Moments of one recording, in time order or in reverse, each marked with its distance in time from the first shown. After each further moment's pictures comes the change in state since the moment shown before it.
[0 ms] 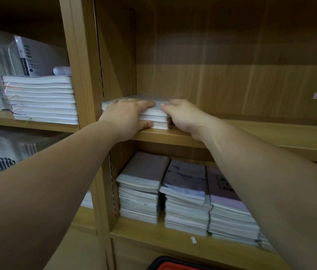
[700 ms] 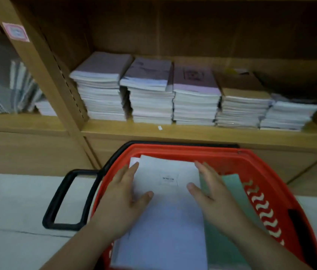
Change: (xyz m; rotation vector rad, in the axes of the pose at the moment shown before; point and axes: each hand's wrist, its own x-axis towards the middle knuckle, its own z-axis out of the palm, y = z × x) left_hand -0.350 0.132 0.182 -0.686 -0.499 -0.295; right_hand -0.395 0.235 0.082 0.016 -0.027 0.417
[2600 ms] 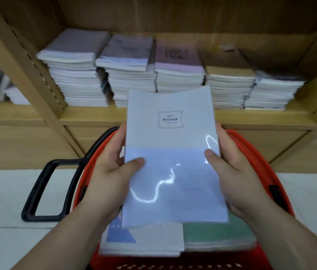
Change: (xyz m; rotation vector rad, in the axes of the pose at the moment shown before) left_hand -0.005 0.065 0.002 -0.996 -0.080 0.058; right_hand -0.027 -0.022 -0.050 0.637 0.097 -0.020
